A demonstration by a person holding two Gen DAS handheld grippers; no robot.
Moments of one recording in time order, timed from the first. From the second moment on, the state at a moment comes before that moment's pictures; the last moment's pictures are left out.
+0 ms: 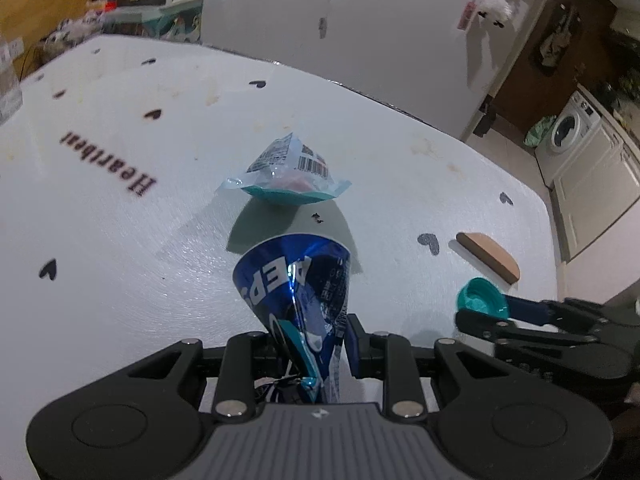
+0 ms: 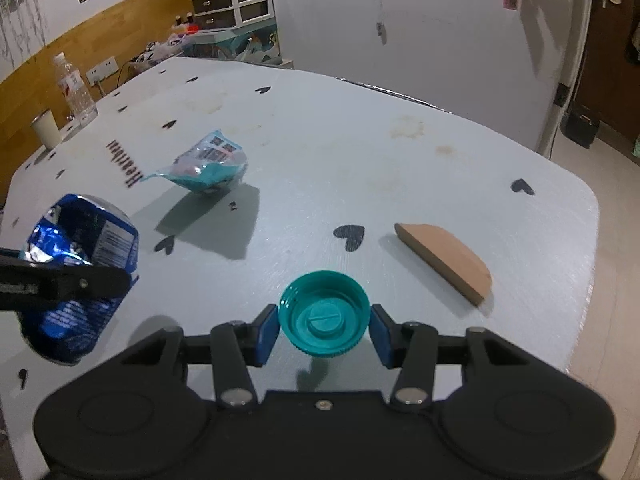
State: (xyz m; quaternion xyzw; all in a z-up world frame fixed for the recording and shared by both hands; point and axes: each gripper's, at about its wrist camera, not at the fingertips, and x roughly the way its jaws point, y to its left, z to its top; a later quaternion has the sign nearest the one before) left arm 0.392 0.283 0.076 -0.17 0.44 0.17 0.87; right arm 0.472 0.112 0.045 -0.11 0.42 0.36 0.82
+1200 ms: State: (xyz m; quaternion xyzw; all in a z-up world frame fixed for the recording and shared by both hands) left arm 0.349 0.155 0.110 -0.09 0.41 0.07 0.90; right arm 0.384 -0.034 0.107 -0.06 0.40 0.24 0.88
